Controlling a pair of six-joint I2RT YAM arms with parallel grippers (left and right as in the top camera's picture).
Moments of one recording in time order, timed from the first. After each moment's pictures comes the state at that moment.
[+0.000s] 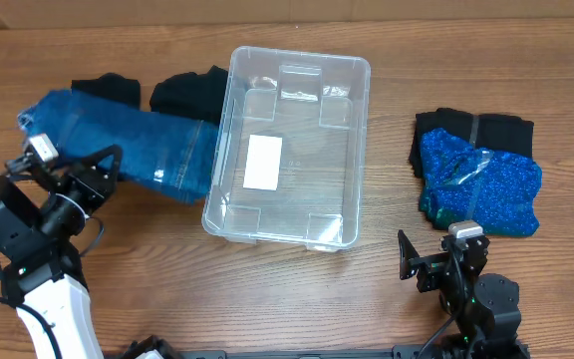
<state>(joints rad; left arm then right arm) 0.58 1.08 0.73 -0.16 0.88 -0.55 0.15 0.01 0.16 -0.52 -0.08 0.04</state>
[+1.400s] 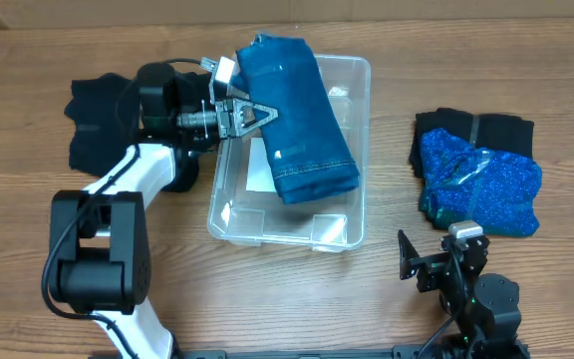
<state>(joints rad) -0.06 1.92 1.13 0.46 1.36 -0.64 0.15 0.01 0.16 -0.52 -0.08 0.04</state>
